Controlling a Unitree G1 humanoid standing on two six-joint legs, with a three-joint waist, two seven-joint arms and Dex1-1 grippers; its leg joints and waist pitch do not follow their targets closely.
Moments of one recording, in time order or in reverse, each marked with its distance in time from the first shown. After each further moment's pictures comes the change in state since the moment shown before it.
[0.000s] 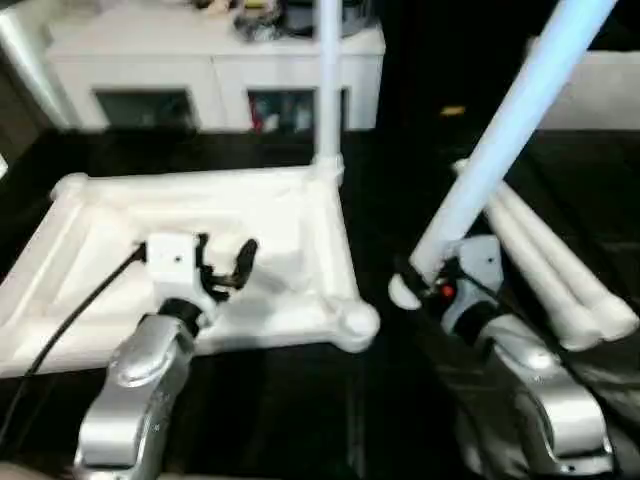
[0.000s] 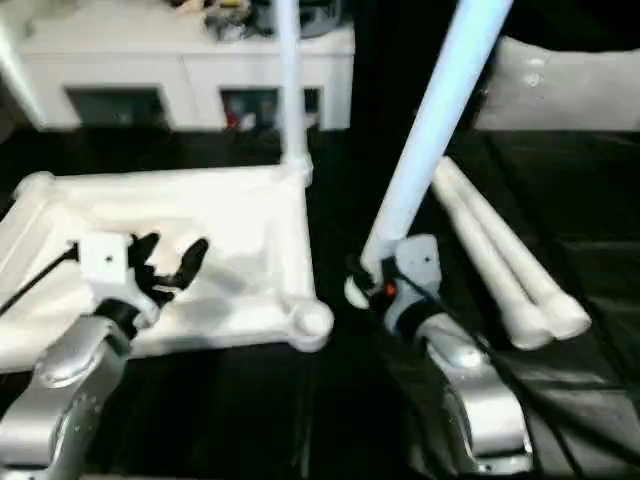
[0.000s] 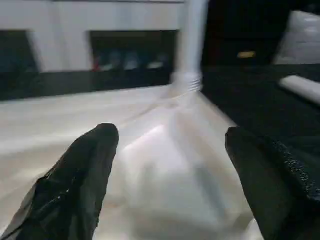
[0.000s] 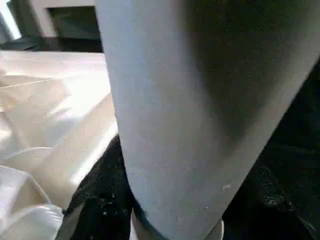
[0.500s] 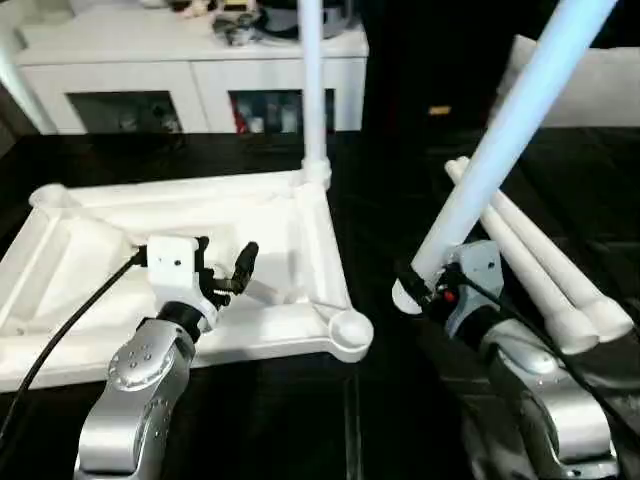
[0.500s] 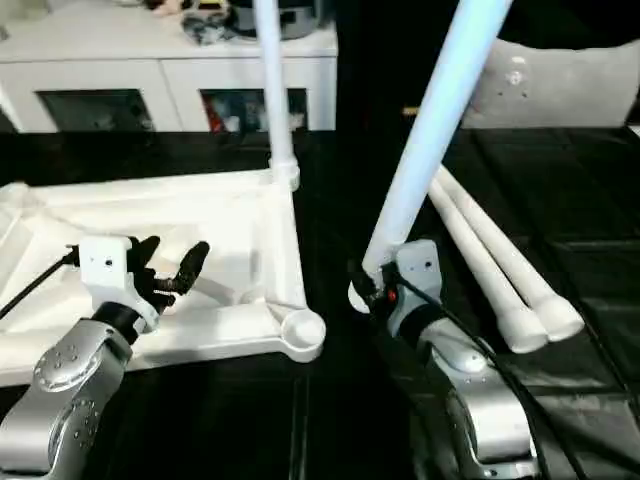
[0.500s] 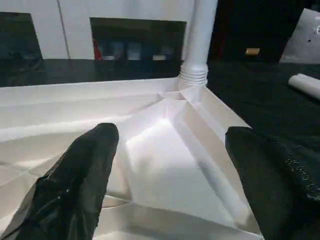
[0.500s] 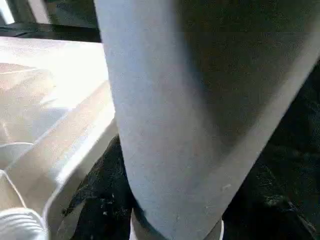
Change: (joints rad) left arm 0.027 -0.008 -0.004 -0.026 0.000 0.008 0.004; right arm 0.002 -0.014 0.001 0.000 0.001 -0.017 0.037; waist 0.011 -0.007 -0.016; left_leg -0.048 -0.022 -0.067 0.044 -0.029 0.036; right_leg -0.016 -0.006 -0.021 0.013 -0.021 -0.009
